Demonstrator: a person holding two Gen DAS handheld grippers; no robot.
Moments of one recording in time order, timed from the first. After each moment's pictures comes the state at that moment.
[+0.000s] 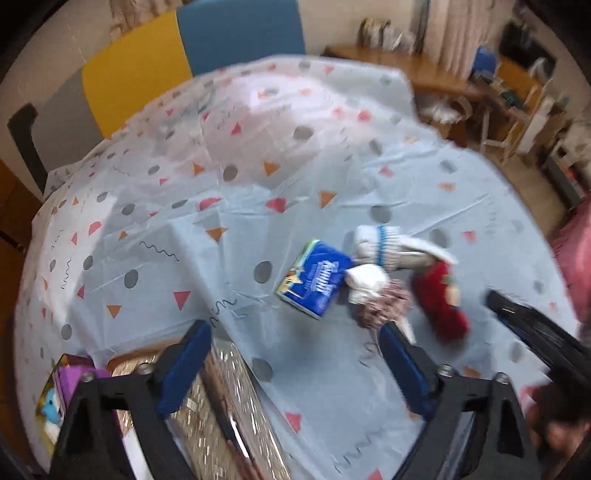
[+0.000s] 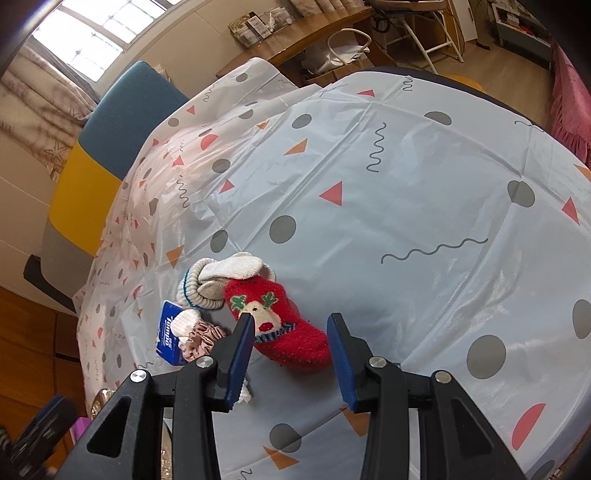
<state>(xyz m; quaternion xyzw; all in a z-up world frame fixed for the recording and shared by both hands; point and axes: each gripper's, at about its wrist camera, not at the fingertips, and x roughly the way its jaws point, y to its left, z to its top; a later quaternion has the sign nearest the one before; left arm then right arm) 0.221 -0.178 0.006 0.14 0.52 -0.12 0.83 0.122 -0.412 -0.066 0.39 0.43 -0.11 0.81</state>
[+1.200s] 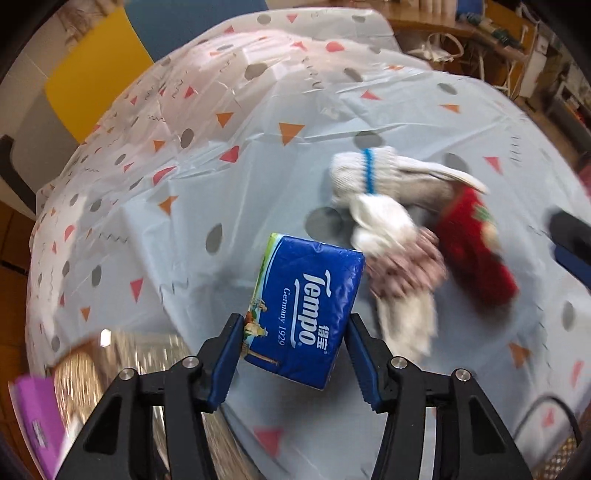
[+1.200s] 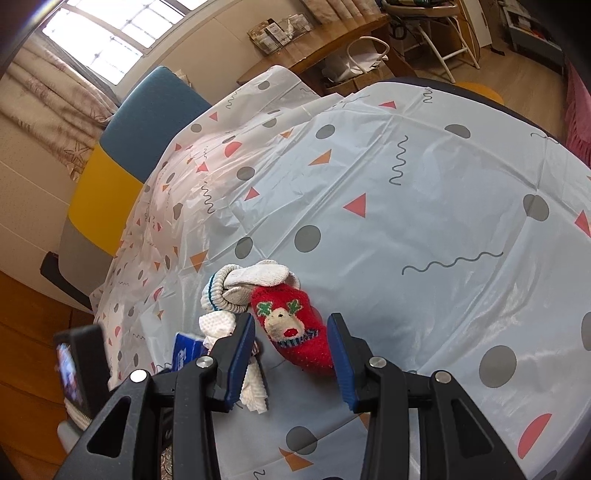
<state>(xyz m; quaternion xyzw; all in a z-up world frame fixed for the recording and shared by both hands) 0.198 -0.210 -0.067 0.21 0.54 -0.13 0.81 0.122 -0.412 -0.057 0.39 0.41 -0.08 0.82</state>
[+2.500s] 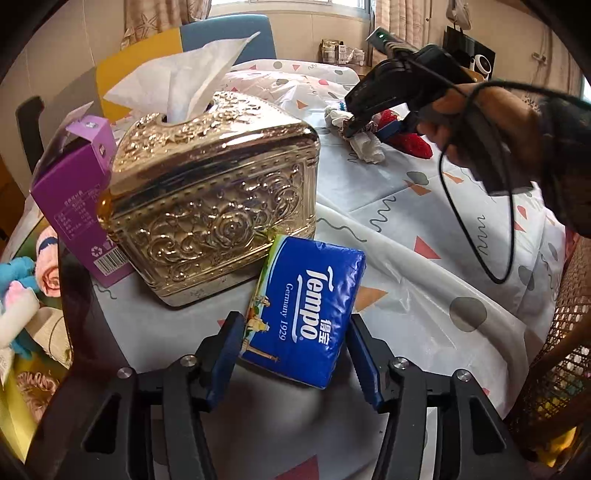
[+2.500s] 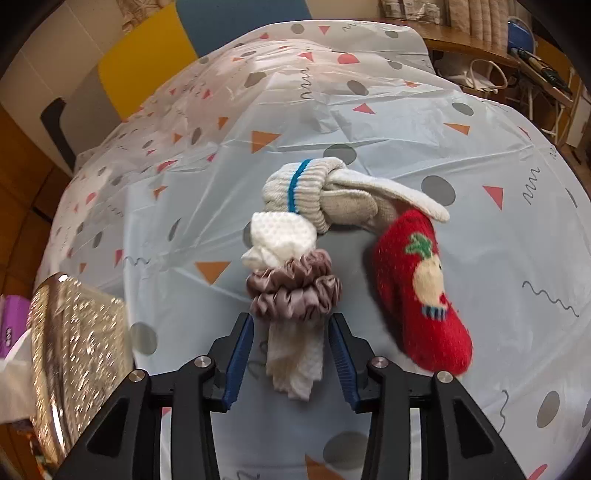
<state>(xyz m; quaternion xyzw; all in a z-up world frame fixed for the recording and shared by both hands) -0.015 -0.044 -0.102 0.12 0.43 -0.21 0.87 0.191 -0.294 -0.093 0.17 0.52 0.00 0.84</state>
